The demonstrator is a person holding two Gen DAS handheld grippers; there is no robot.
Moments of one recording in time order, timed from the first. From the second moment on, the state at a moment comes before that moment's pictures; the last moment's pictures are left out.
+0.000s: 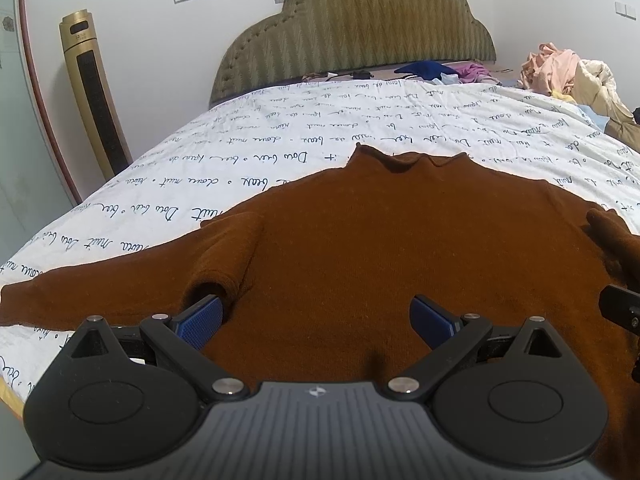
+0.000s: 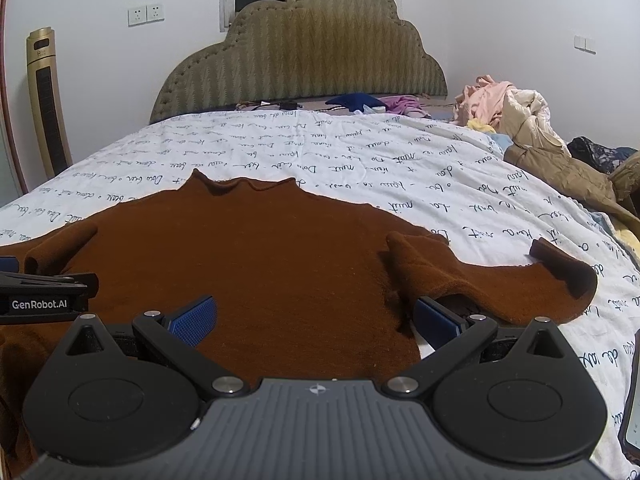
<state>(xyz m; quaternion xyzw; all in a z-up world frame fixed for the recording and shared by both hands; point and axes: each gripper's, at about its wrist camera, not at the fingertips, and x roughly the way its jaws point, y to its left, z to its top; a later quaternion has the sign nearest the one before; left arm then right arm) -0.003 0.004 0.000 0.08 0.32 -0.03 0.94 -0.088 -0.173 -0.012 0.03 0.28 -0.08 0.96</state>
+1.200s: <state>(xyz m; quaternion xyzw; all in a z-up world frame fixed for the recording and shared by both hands) -0.001 -0.007 -0.005 0.09 0.34 -0.03 0.94 -0.094 -0.179 -0.007 0.02 0.26 -0.06 0.96</state>
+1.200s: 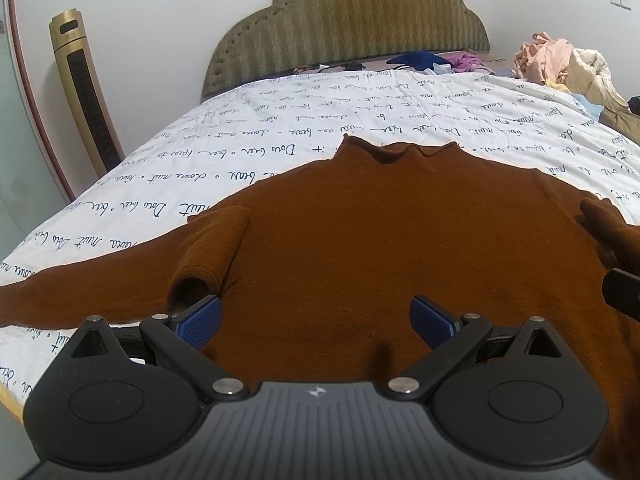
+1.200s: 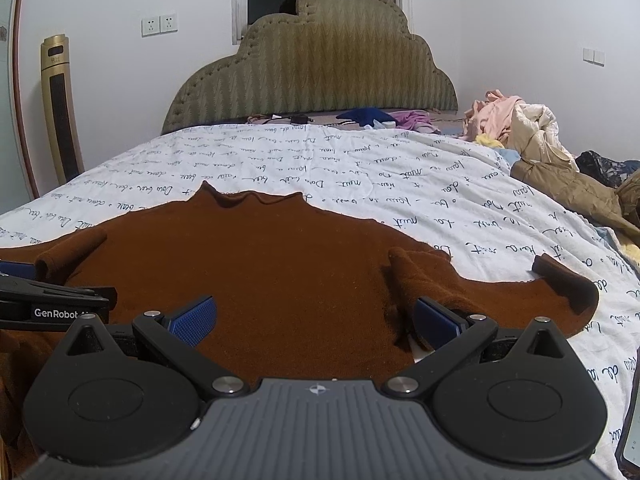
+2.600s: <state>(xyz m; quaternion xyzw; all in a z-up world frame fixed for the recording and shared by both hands) -0.007 -0.023 -0.004 0.11 0.33 -0.06 0.93 -0.062 -0.316 -0.017 -0.09 0.29 -0.26 0.92</state>
